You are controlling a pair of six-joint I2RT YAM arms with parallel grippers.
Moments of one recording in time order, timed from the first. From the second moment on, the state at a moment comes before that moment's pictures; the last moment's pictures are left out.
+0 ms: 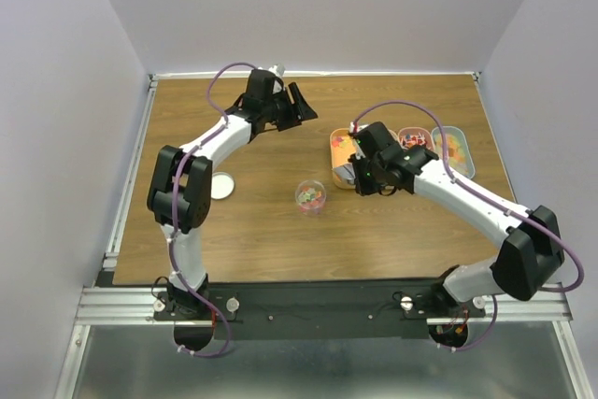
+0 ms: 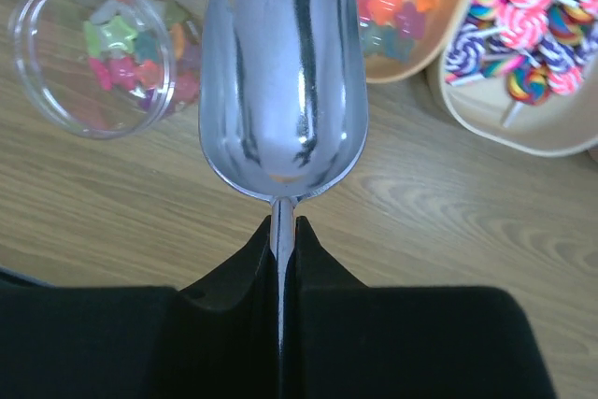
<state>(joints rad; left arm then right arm) -0.37 1.93 1.48 -0.08 0.40 -0.74 0.66 1.41 1.11 -0.69 0.07 0.27</state>
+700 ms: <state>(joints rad) -0.57 2.14 1.77 -0.07 0.11 -0.45 0.38 1.61 1.35 -1.15 0.16 0.35</state>
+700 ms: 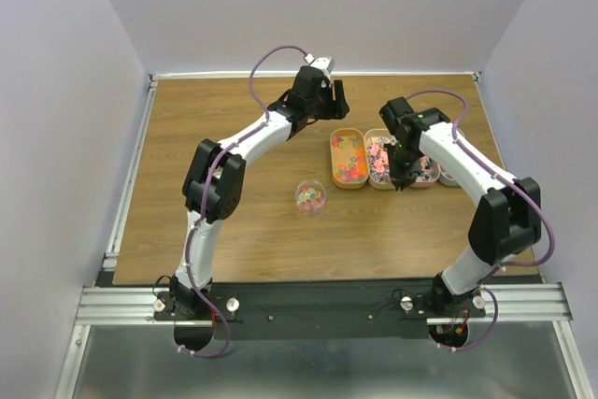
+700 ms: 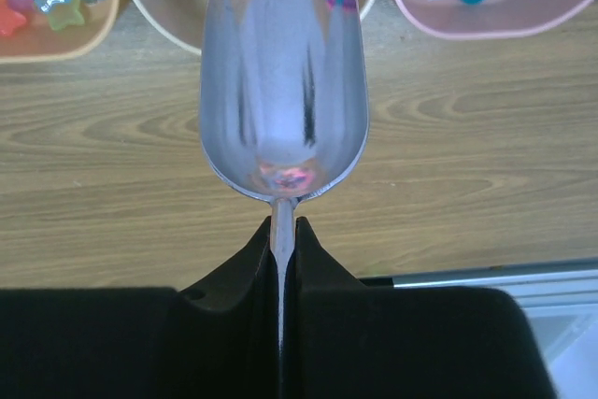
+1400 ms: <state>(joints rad) -0.67 2.45 2.09 -0.05 0.21 -0.44 0.38 1.69 1.38 -1.18 0.12 0.28</state>
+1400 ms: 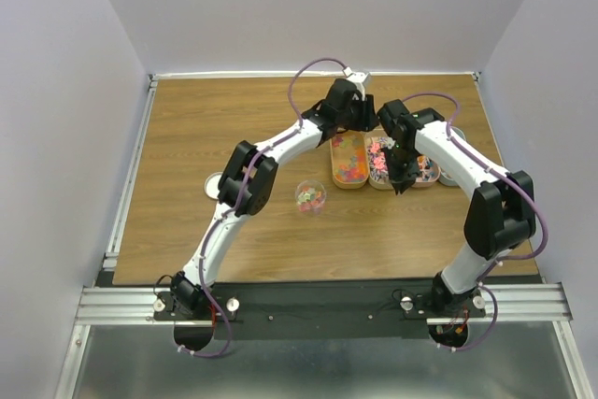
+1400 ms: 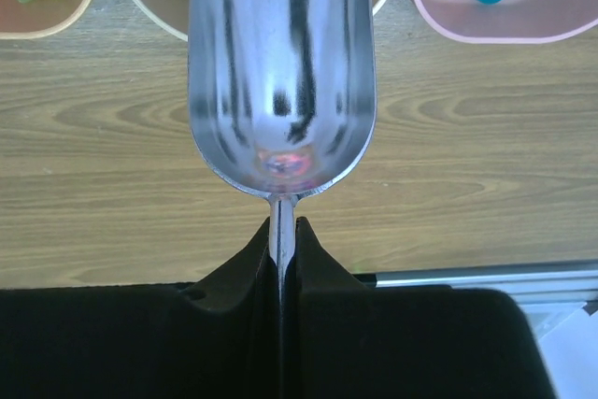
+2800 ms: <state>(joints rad) -0.68 2.52 2.11 -0.04 0.21 -0.51 0.38 1.70 1.24 -0.83 0.13 0.19</state>
